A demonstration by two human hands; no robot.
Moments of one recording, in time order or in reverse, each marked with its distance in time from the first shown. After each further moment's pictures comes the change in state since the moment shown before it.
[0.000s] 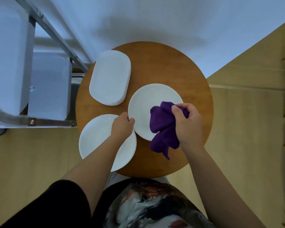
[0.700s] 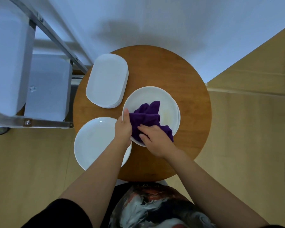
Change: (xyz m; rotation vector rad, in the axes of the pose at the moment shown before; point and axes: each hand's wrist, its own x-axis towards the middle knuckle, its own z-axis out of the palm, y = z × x) left_hand -0.027 0.037 0.013 -0.803 0.041 -0.200; right_hand 0.017 0.068 0.025 -0.770 -0.719 -0.377
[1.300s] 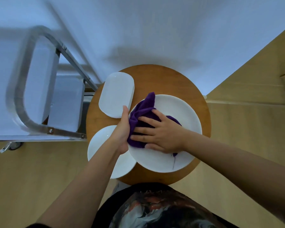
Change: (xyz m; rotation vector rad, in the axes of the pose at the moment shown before) left_hand -0.061 0.066 -0.057 -0.177 -0.411 -0.218; right_hand -0.021 -0.057 -0.086 -0.869 0.008 -0.831
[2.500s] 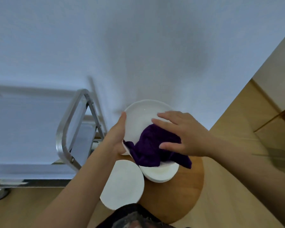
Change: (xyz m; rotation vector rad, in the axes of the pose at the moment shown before) left_hand -0.128 0.065 -0.028 -0.264 -0.252 0.238; right_hand -0.032 -0.074 -0.175 -0.037 0.185 0.485
